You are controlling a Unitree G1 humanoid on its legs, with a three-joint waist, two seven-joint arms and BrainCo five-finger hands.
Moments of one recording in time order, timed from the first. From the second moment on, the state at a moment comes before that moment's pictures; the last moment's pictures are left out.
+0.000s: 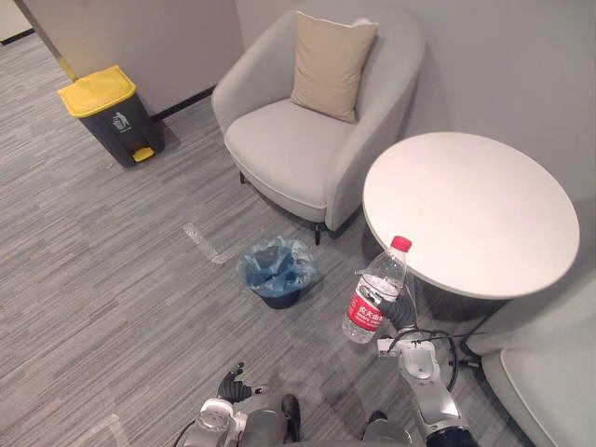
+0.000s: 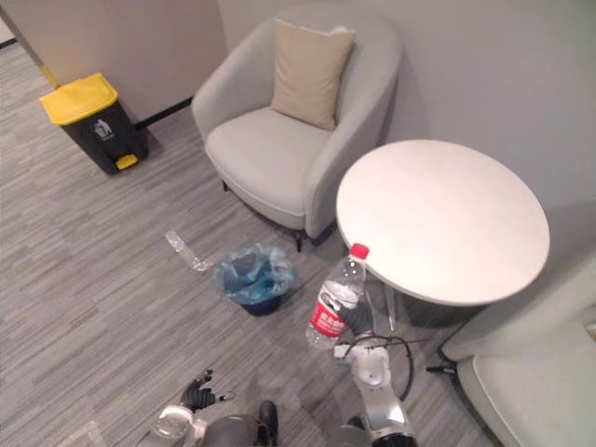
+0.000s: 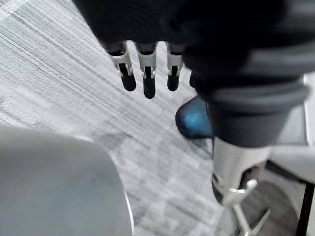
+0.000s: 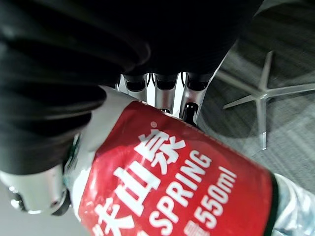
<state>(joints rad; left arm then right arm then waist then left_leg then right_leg) 0.03 0.14 -0.17 0.99 0.05 -0.10 0.10 0.06 -0.09 0.10 0.23 -0.12 -0.12 -0.21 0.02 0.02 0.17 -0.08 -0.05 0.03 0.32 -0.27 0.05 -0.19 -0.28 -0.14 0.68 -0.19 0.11</state>
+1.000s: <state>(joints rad) 0.01 0.13 -0.15 0.99 0.06 -0.10 0.09 0.04 -0.14 0.14 0.27 -0.16 -0.13 -0.19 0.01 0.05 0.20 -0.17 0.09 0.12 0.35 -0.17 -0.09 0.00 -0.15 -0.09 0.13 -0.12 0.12</state>
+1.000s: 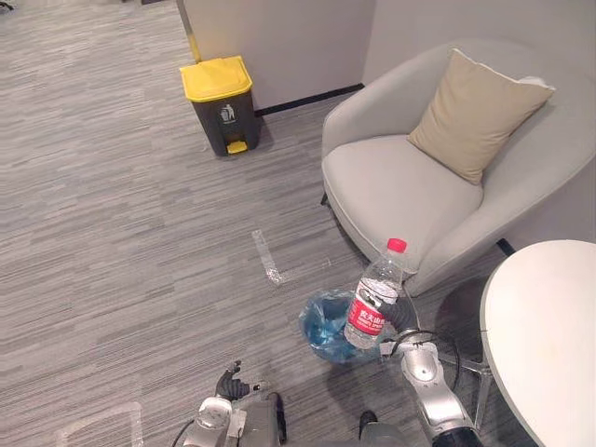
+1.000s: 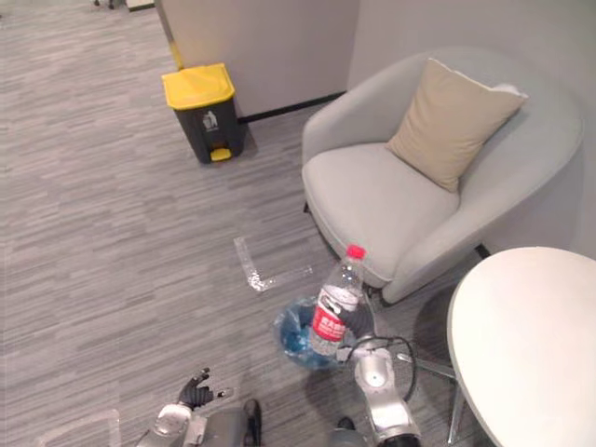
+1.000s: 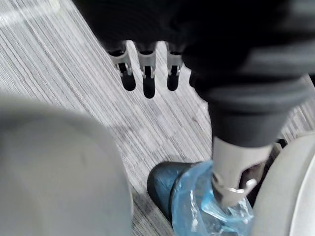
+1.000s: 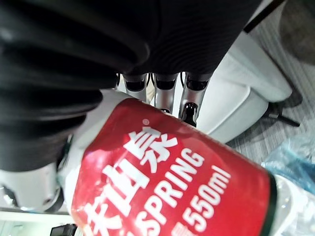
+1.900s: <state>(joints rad) -0.42 0.11 0.03 0.74 -0.16 -0.12 0.22 -0.85 -0.36 0.20 0.49 -0.19 -0.06 -0.37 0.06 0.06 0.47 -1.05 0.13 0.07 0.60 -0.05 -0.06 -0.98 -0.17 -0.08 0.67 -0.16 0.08</state>
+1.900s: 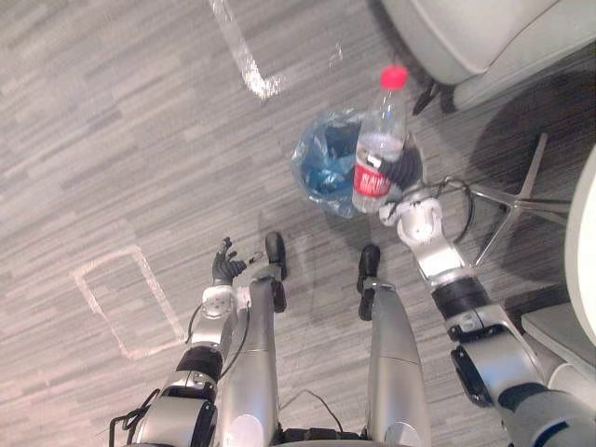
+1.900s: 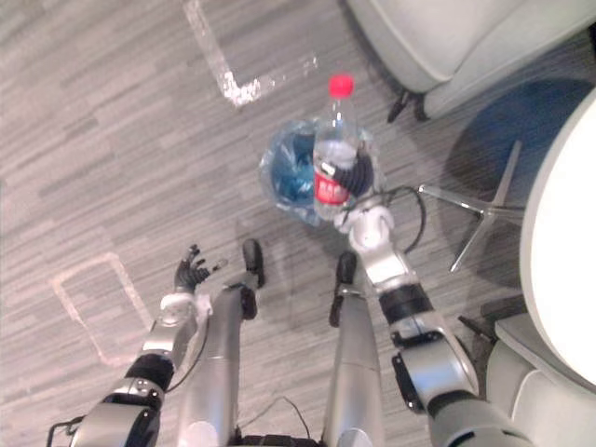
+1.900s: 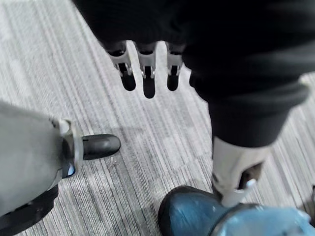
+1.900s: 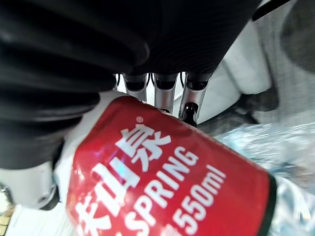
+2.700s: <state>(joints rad) -0.42 0.08 0.04 0.72 -0.20 -0.14 0.23 -0.96 -0.31 0.16 0.66 -0.16 -0.04 -0.41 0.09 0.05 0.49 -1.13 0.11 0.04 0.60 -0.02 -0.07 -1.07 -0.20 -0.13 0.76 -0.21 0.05</state>
